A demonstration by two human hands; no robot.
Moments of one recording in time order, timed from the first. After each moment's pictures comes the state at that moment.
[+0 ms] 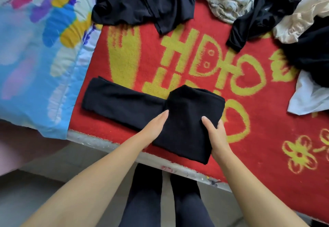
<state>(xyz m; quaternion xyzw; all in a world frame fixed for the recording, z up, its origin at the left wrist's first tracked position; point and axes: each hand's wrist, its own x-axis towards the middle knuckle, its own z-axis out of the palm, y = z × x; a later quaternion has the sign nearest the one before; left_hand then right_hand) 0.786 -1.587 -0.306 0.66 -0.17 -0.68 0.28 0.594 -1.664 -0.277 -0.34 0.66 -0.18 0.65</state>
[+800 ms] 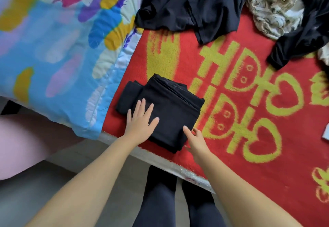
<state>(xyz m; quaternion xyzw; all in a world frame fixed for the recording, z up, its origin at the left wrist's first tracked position) 0.926 -1.523 -0.344 0.82 -0.40 -0.40 0.05 0.742 -1.614 -0.315 -0.34 0.69 0.04 0.64</state>
